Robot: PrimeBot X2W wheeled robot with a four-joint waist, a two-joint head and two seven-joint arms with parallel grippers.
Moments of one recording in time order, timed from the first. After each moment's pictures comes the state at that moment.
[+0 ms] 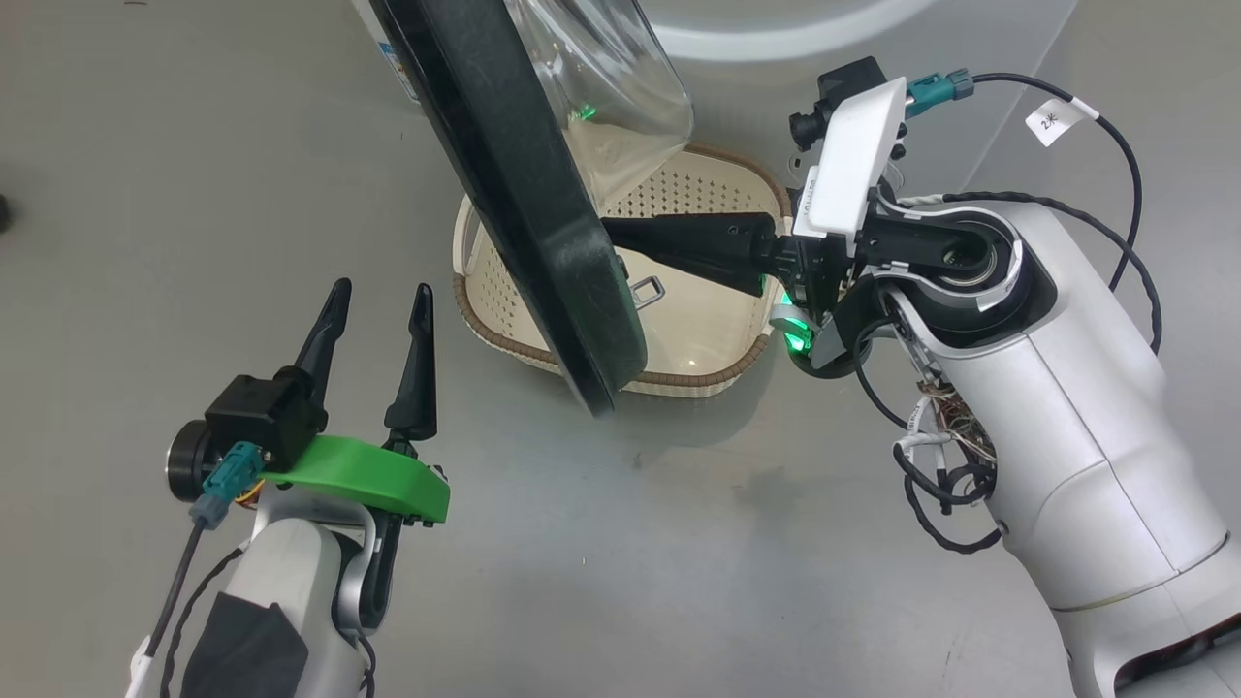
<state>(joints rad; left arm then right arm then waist) -0.36 0.02 -0.26 0.33 -0.39 0.01 -0.25 -0.81 -0.08 0.48 0.32 1.77 -0.13 0.88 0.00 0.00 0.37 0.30</state>
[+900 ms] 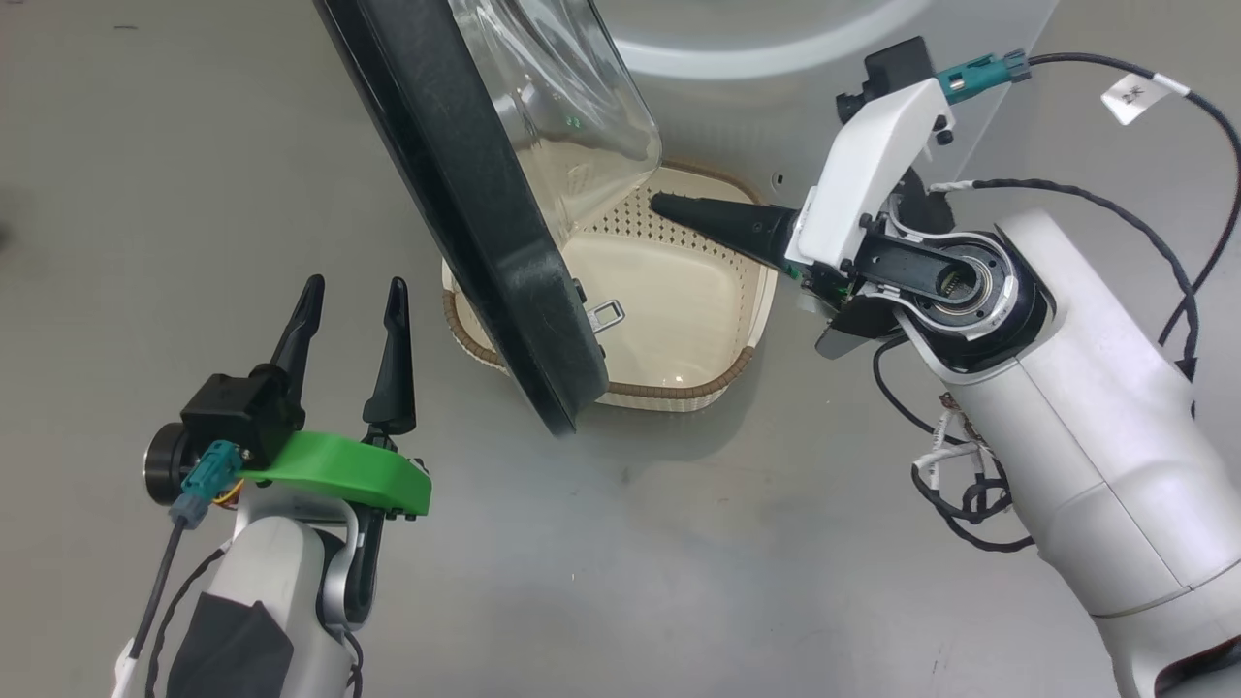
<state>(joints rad) -0.36 0.02 -0.23 0.32 -0.39 0.02 -0.25 -0.81 -0.13 0.57 0.29 1.62 -0.10 0.70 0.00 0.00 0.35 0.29</state>
